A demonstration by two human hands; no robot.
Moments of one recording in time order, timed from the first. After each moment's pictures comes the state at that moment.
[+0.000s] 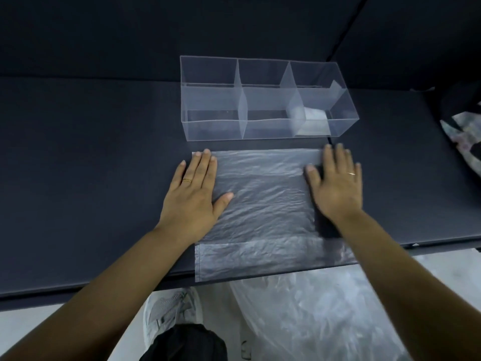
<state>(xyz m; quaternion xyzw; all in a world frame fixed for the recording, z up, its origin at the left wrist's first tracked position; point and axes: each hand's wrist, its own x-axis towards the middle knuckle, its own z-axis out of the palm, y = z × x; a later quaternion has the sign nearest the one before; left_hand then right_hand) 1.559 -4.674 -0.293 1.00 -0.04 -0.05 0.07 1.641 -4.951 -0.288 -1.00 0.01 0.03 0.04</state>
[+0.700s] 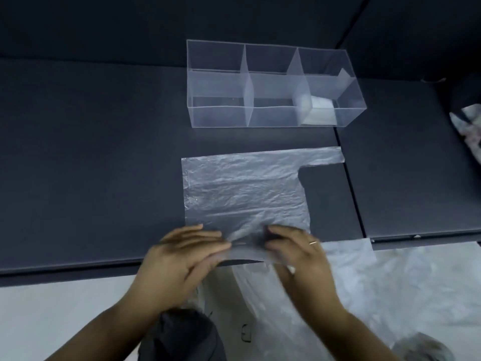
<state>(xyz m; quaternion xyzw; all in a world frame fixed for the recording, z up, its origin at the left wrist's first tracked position) 1.453 -4.668 -0.249 0.91 -0.18 0.06 0.36 1.479 -4.900 -0.254 -0.94 -0.22 0.00 0.27</state>
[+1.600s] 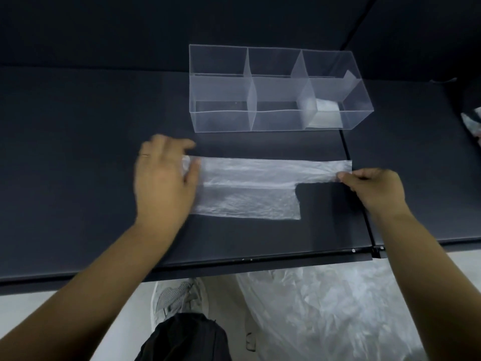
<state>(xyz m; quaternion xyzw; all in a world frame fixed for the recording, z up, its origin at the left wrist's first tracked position) 1.549 -4.653 -0.246 0.95 0.08 0.21 0.22 1.630 -4.979 -0.256 -0.92 0.18 0.06 0.35</state>
